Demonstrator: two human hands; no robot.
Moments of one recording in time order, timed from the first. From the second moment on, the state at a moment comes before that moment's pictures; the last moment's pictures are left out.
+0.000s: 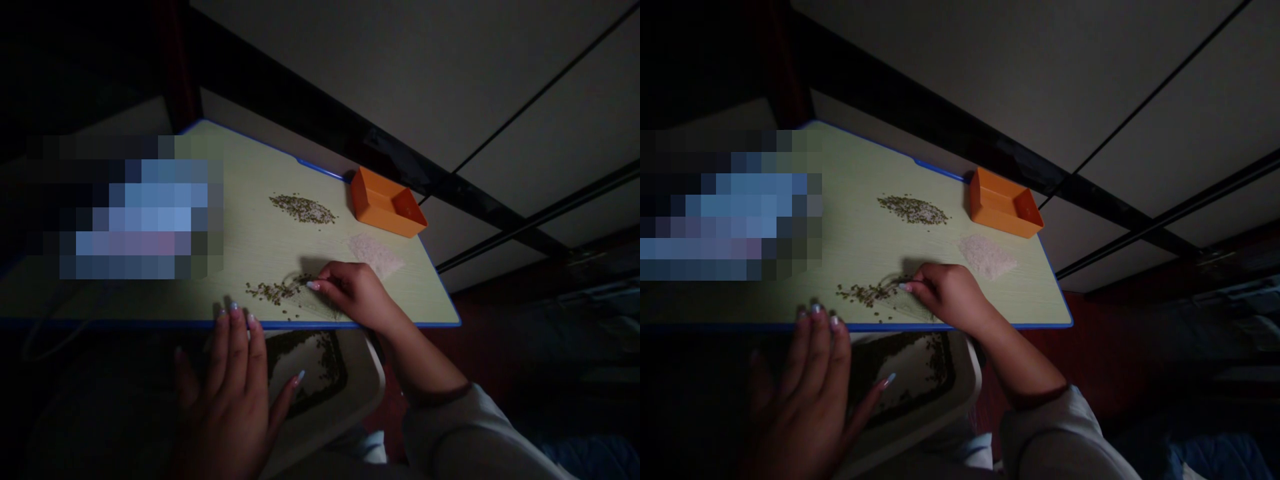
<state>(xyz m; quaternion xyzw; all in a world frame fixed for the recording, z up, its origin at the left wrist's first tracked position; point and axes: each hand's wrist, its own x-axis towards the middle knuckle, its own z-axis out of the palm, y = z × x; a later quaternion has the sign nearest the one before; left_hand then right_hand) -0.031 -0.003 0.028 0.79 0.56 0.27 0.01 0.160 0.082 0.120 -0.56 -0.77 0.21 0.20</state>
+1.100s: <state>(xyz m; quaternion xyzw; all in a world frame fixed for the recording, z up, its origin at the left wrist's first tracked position) -0.030 -0.005 0.028 0.78 0.57 0.26 0.01 0.161 0.079 0.120 -0.53 -0.79 0.22 0.20</state>
